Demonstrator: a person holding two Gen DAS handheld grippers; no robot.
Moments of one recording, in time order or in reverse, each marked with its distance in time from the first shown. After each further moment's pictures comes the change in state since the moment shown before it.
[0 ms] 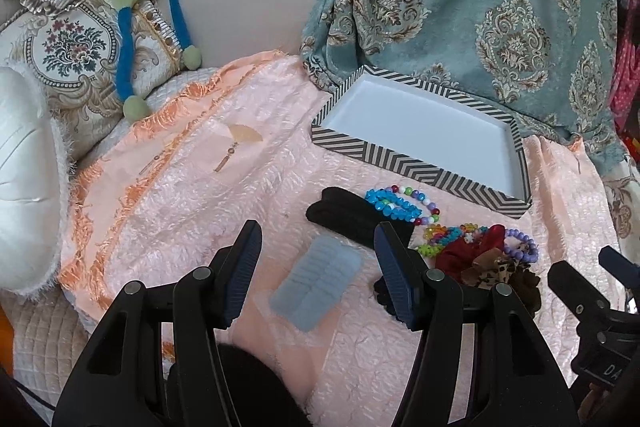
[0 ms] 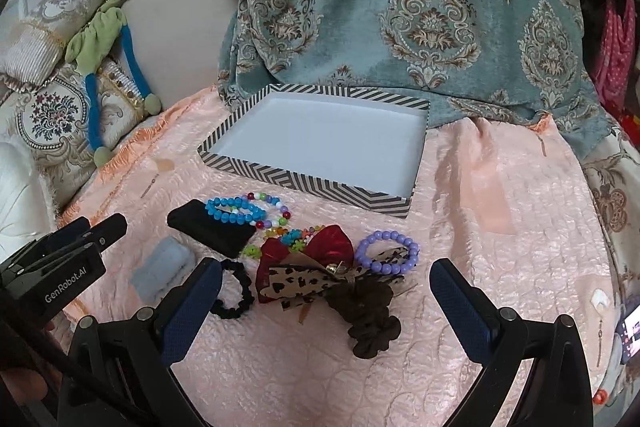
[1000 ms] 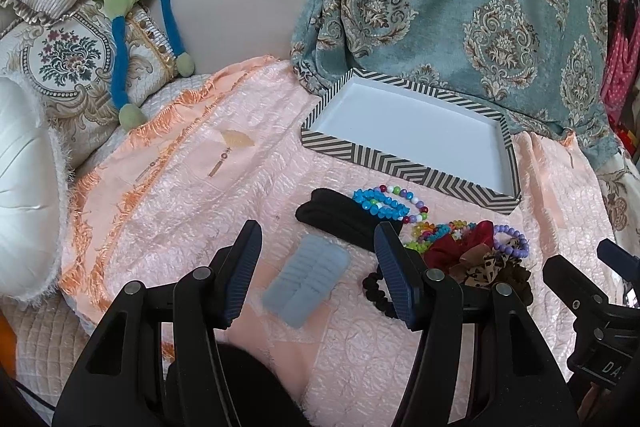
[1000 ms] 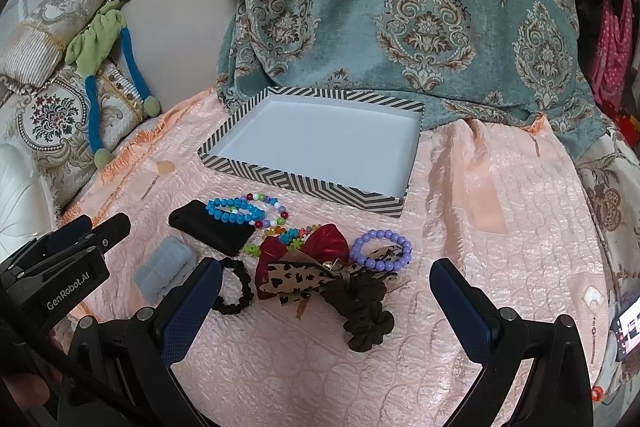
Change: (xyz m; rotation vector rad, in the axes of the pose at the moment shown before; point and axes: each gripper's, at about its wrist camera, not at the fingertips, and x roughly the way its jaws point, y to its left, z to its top) left arm -0.010 -0.011 0.000 0.026 -0.008 -0.008; right arm -0.010 0.000 0.000 0.002 -0.007 -0.011
